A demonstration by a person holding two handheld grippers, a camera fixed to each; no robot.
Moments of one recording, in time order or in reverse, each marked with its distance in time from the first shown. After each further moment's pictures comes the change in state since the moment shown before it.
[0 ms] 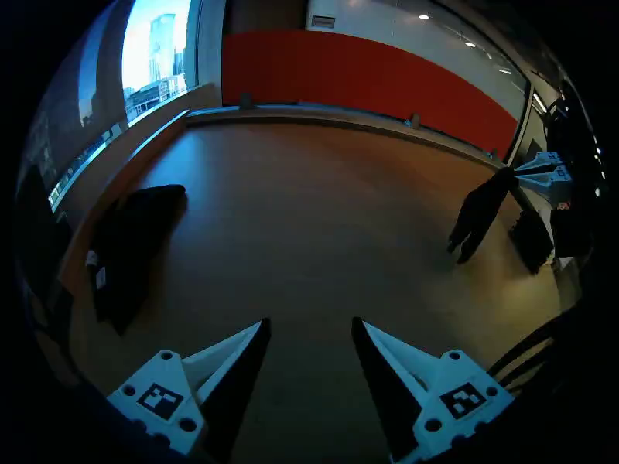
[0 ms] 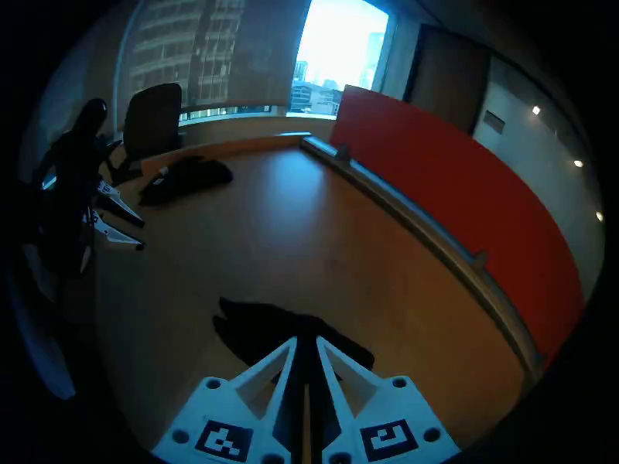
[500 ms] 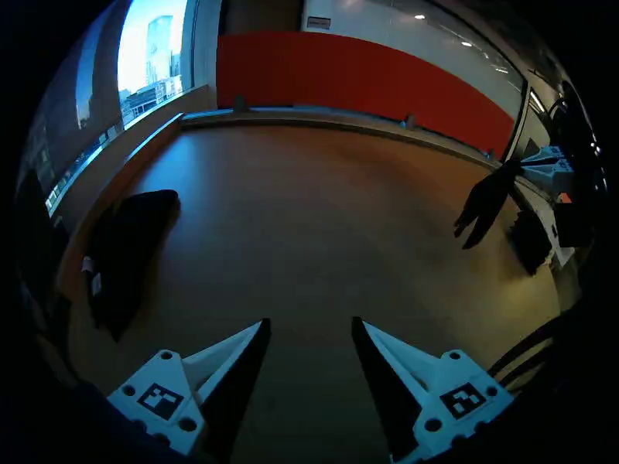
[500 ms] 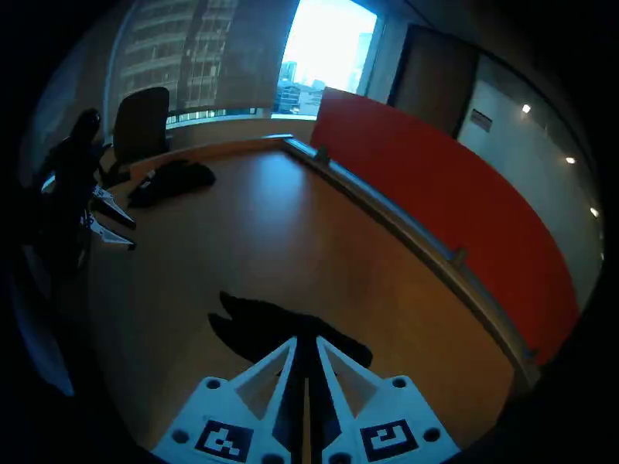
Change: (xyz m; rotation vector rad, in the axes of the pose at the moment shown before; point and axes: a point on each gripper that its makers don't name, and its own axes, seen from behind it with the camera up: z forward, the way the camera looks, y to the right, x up) left arm 0.008 0.010 0.006 -0.014 0.005 0.010; right arm -0.009 0.043 -0.028 -0.056 0.000 0.016
